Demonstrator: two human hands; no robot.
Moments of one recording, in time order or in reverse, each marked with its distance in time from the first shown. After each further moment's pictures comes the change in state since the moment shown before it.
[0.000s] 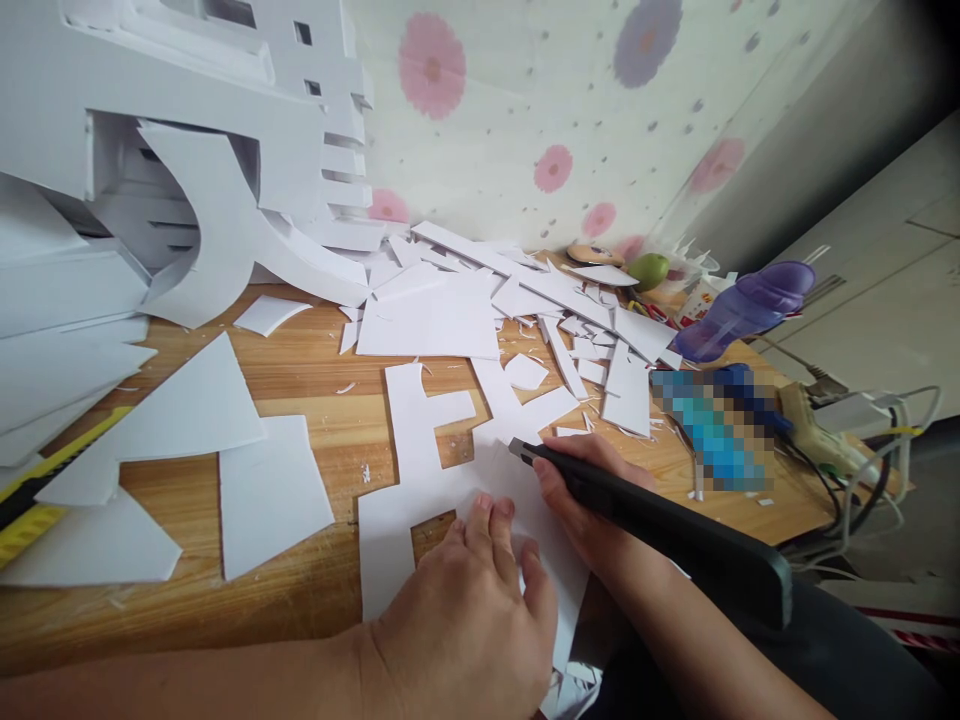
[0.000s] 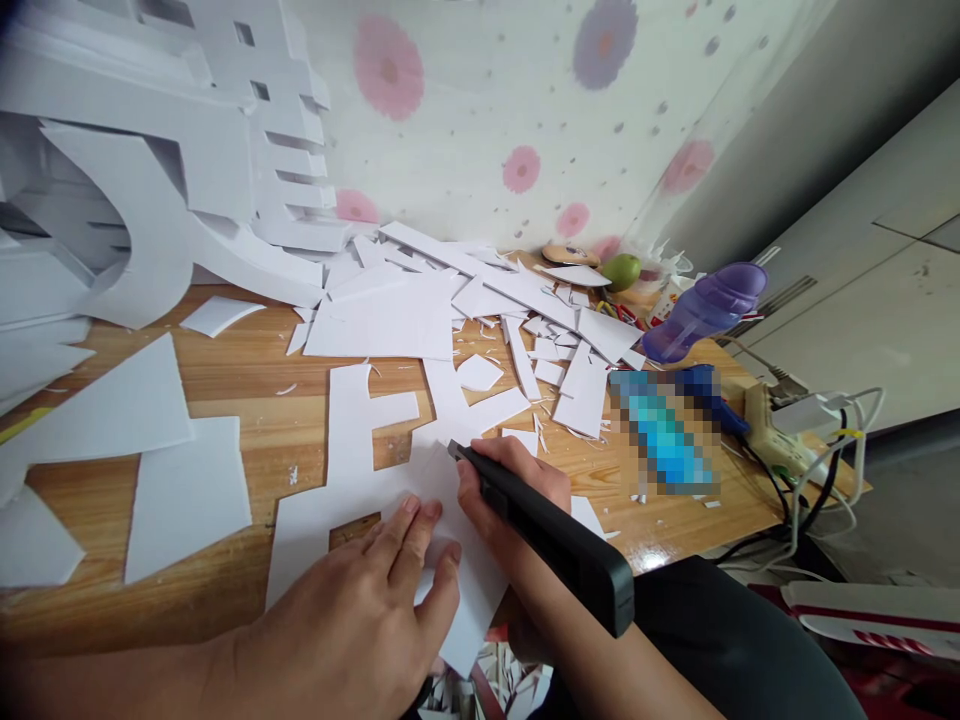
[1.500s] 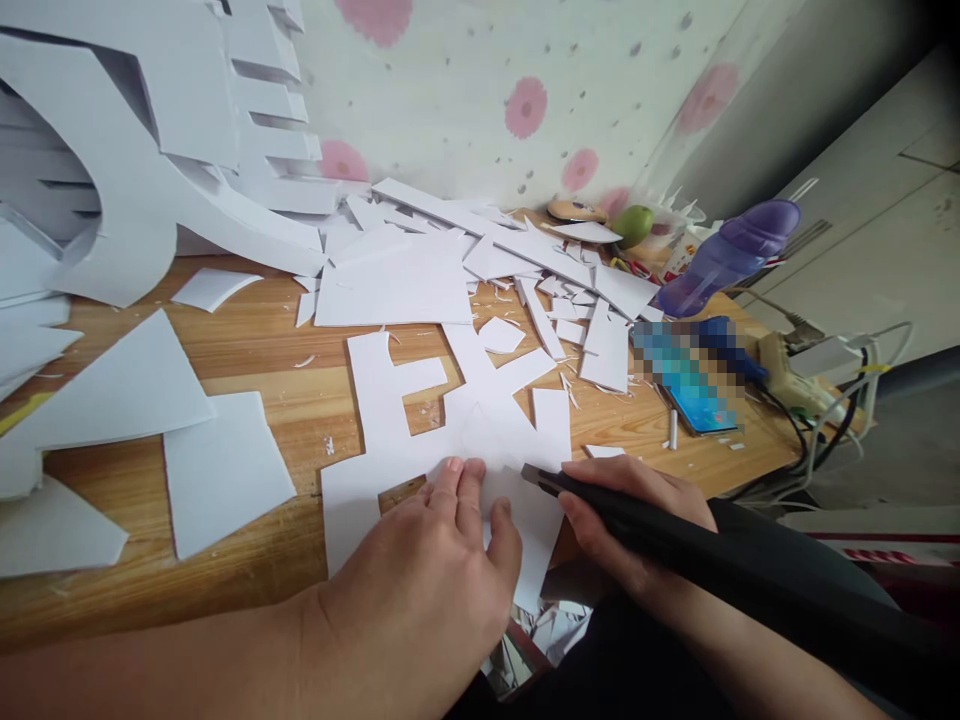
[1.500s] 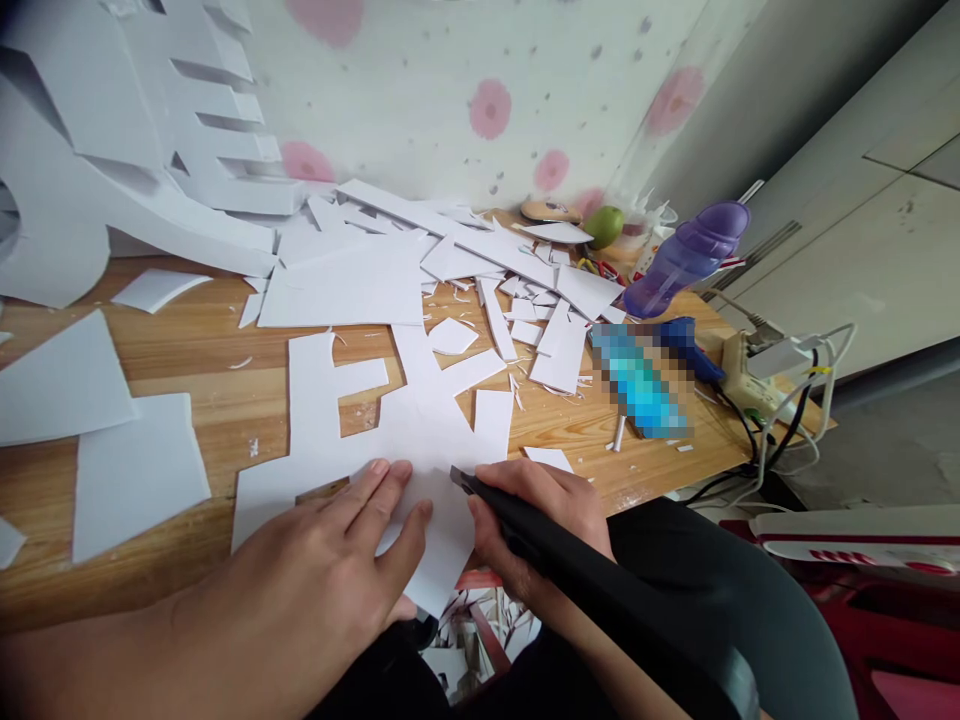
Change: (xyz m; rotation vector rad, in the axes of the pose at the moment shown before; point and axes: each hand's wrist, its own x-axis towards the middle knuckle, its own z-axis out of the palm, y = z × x) left_hand 0.009 -0.006 -0.025 -0.012 -0.116 -0.006; right_hand -0.030 -0.006 -0.062 0.023 -0.188 -0.013
